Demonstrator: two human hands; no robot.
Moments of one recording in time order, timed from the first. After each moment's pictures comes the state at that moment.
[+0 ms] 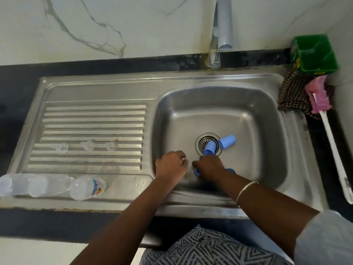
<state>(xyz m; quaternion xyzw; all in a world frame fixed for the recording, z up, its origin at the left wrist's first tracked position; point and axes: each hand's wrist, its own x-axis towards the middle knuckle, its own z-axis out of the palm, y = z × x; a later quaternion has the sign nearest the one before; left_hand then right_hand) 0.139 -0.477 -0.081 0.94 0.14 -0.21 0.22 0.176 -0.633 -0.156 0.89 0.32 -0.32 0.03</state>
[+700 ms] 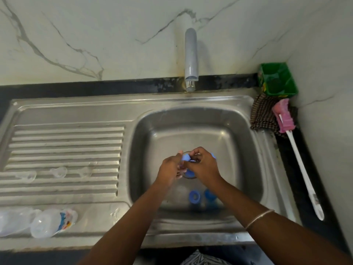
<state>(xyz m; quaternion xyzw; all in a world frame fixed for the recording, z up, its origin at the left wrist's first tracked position) 0.203 -0.532 -0.072 0.65 0.35 -0.25 0.63 0.211 -0.662 -0.097 0.78 -0.12 -0.16 -0.60</state>
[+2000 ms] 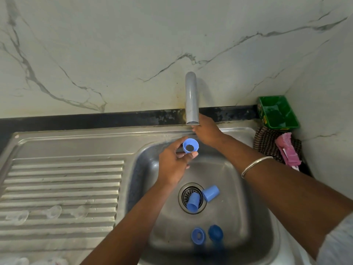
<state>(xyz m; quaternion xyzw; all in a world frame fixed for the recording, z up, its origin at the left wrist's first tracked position) 0.294 -0.534 -0.013 0.72 0.15 -0.04 0.67 0.415 -0.661 -0.020 0.88 0.12 -0.08 -0.45</state>
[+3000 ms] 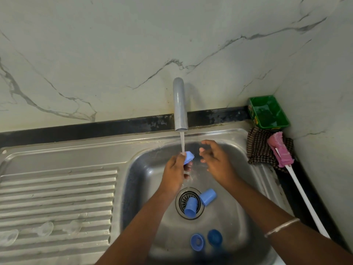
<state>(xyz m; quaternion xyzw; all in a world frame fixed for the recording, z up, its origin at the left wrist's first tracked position) 0.293 -0.553 -0.025 0.65 0.22 -0.14 0.72 0.326 -0.700 -0.058 0.78 -0.06 -0.07 -0.62</state>
